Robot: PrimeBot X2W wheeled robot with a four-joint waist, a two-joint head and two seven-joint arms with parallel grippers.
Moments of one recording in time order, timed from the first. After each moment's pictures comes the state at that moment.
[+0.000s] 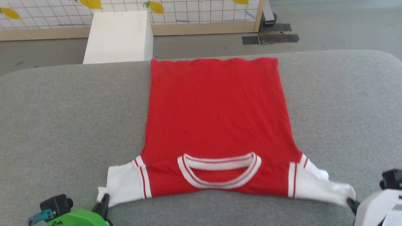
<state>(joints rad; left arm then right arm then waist) 0.09 0.19 0.02 0.18 -0.69 -0.01 0.16 0.14 -0.06 -0.28 -0.20 0.25 0.13 0.83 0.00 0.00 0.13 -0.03</state>
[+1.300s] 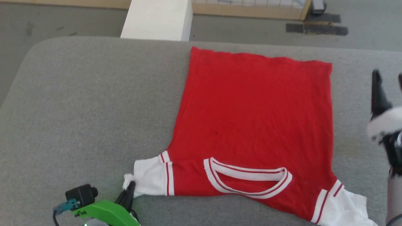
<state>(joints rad) 0.06 0.14 -0.08 0.17 -0.70 -0.04 0.13 -0.37 -0.14 -0.29 0.18 0.22 0.13 0.10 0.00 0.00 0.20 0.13</state>
